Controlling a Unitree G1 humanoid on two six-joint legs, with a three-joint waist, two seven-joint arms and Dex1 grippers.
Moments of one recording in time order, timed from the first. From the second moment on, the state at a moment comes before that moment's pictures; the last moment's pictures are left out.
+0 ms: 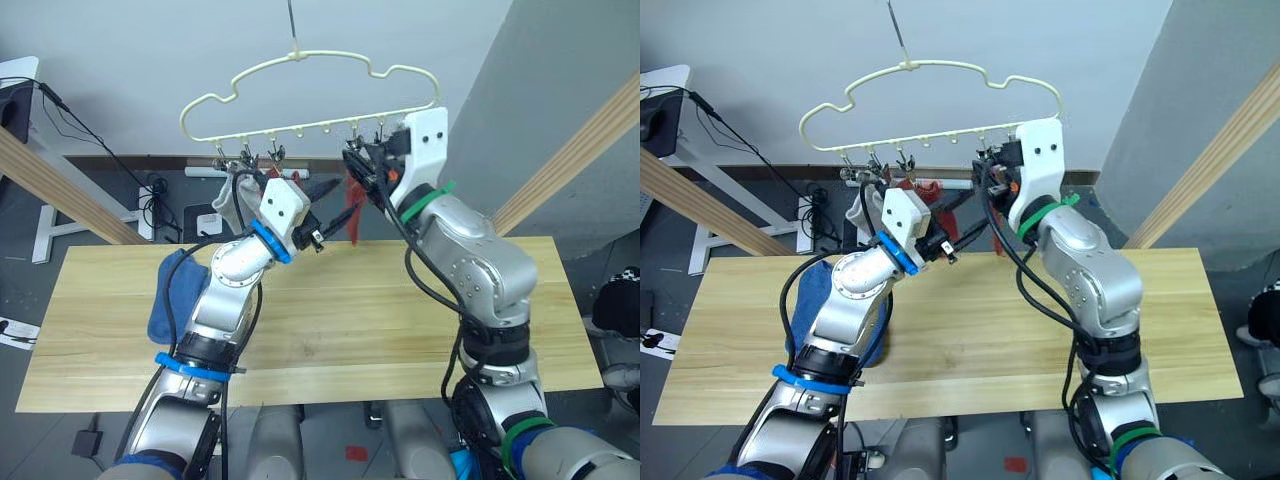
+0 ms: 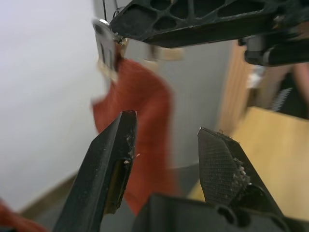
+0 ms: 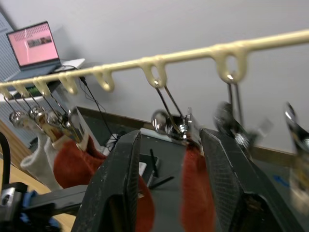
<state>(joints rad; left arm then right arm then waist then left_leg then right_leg) -0.54 0.35 -0.14 0.06 -0.13 -0.09 -0.67 -0.73 -0.09 0.02 -0.37 0.33 0.87 0.15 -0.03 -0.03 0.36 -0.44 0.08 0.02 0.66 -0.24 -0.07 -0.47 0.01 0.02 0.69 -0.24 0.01</state>
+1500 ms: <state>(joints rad) -0.64 0.50 -0.07 -0.17 -0.43 0.32 -0.86 -0.77 -0.04 0.09 -0.18 0.14 0.64 0.10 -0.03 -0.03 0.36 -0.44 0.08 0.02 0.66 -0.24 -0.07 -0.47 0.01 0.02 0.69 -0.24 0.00</state>
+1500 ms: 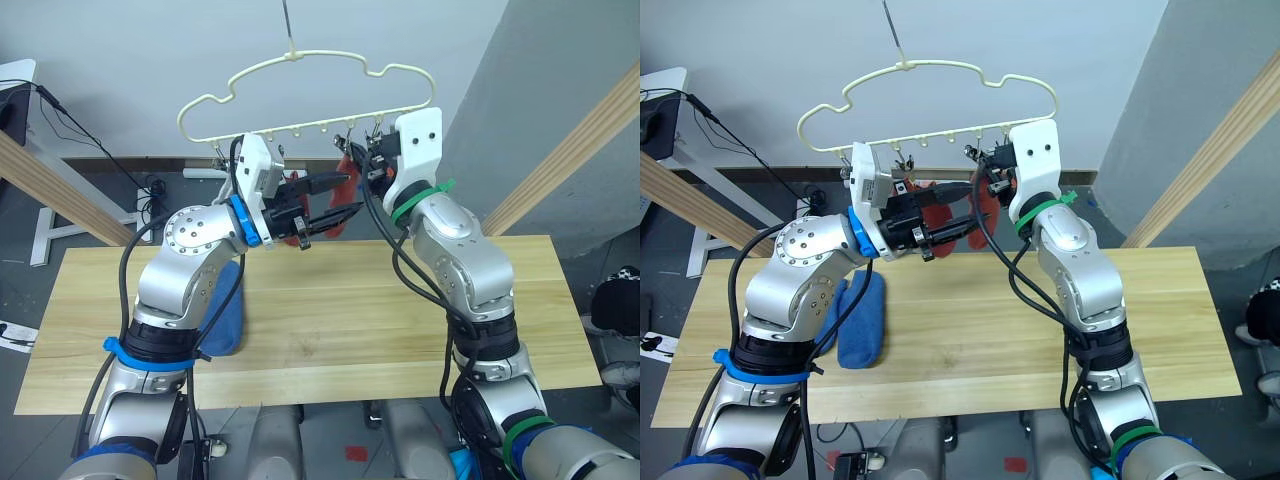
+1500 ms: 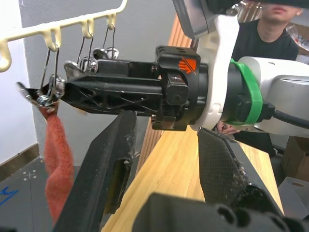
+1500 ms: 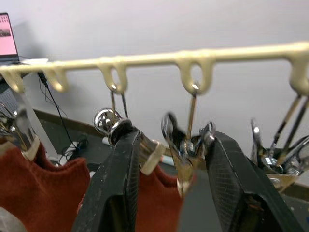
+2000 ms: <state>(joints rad) -0.65 0.49 -0.07 -0.16 -0.43 0.35 -0.84 -0.79 -0.02 0.08 -0.15 0.14 0.60 0.09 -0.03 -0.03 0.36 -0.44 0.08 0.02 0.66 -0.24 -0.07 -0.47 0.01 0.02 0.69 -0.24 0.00</state>
